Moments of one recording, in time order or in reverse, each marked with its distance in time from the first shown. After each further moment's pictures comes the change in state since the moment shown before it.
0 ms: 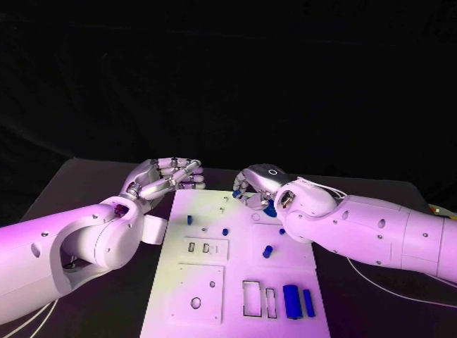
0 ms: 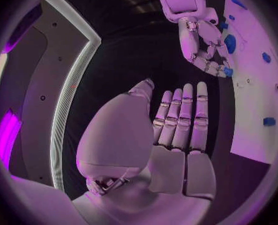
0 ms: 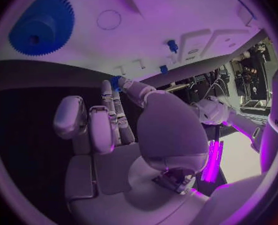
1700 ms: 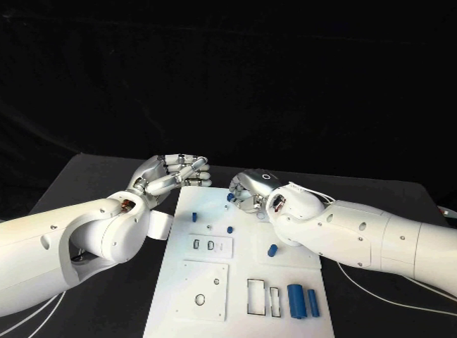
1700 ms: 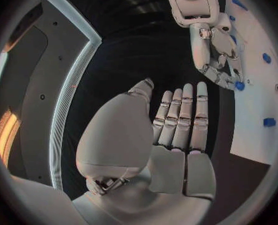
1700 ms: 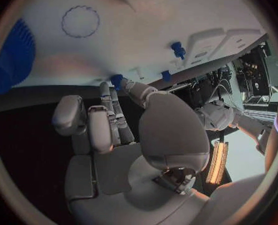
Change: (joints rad) left arm 0.007 0.005 0.000 -0.006 0.001 0.013 -0.008; left_hand -0.004 -0.004 0.000 0.000 -0.004 0.000 0.000 0.000 0.000 0.000 0.000 -0.003 0.000 0.000 0.000 0.000 0.002 0.000 0.000 0.000 0.000 -0.001; right arm -0.035 0.095 -0.002 -0.103 0.028 -0.003 -0.005; right_hand -0.052 -0.056 -0.022 0.038 -0.003 -0.105 0.043 -0.061 0.014 -0.059 0.034 -0.017 -0.014 -0.002 0.013 -0.006 -0.049 0.000 -0.024 0.024 -0.020 -0.030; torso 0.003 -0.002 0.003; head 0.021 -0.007
